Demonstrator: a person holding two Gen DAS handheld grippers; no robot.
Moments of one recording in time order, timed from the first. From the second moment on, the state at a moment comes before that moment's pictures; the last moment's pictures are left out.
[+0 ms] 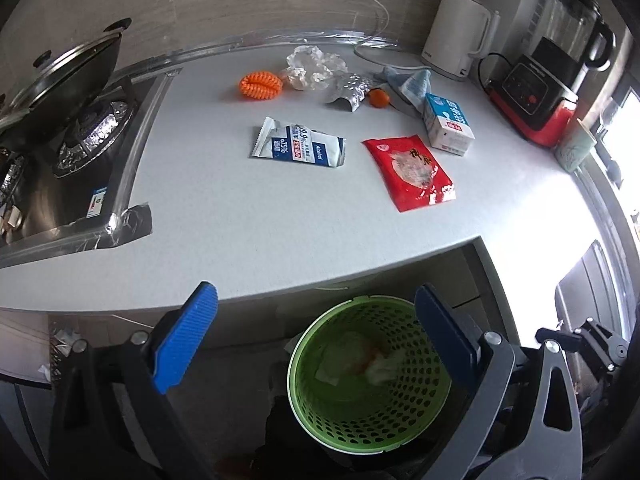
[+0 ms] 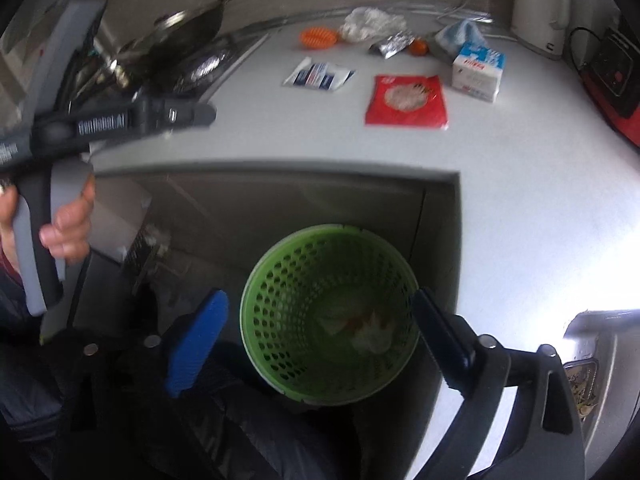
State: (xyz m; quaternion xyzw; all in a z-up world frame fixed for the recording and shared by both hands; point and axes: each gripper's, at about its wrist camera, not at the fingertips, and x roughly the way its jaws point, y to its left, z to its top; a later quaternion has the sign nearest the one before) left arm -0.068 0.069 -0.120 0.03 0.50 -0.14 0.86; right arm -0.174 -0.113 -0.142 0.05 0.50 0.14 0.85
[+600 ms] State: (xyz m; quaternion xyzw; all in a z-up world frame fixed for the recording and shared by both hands) left arm 0.025 0.071 -0.122 -0.02 0.49 -0.09 0.87; right arm -0.101 -0.146 -0.095 0.08 0.42 -0.01 0.90
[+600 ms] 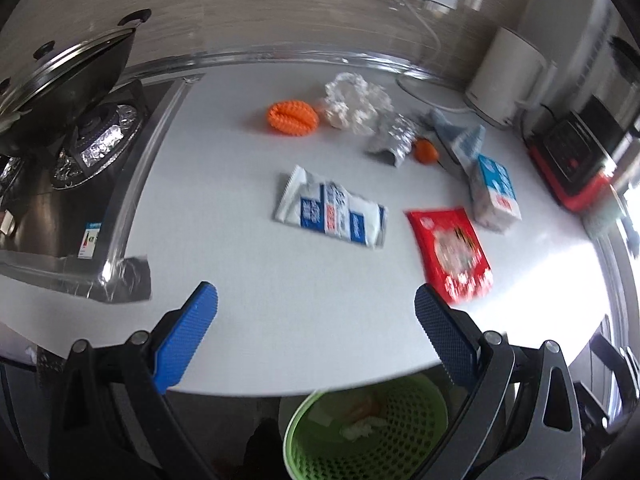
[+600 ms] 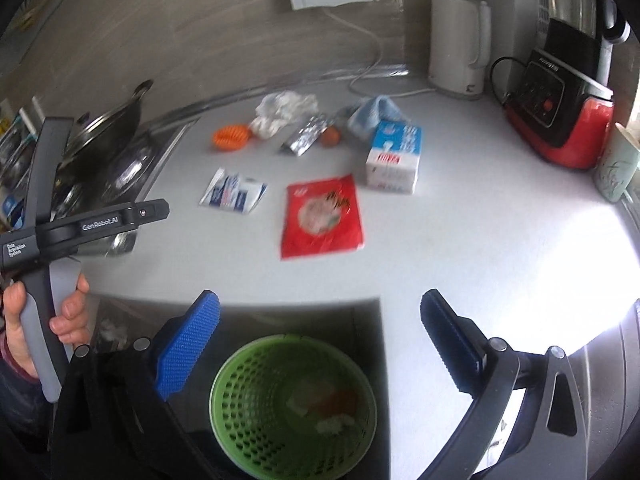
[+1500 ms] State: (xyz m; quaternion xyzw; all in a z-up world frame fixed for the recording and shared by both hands) left arm 0.157 0.021 -0.216 -0.20 0.59 0.22 0.75; right arm 0.057 -0.214 -0.128 0.12 0.42 -0.09 0.89
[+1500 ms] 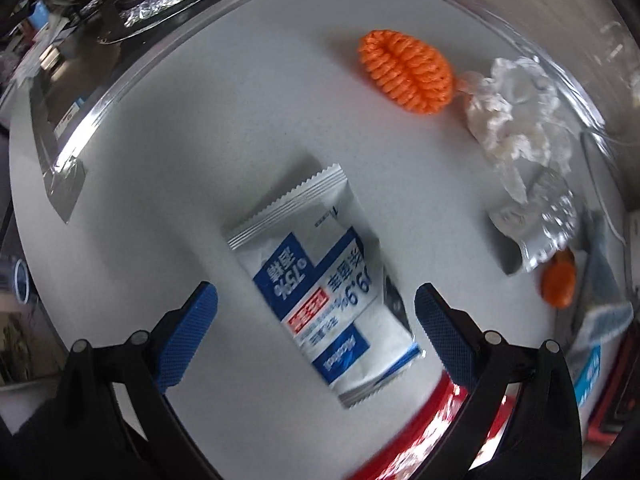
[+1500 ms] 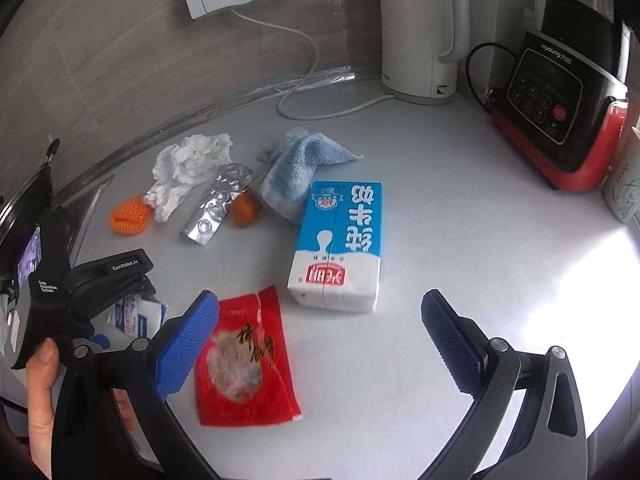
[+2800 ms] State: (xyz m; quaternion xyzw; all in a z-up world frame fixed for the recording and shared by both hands) left arm 0.156 0.044 -0.196 -0.10 0.52 -0.03 0.85; right arm 0.132 -0.219 -0.187 0.09 0.46 -0.17 0.87
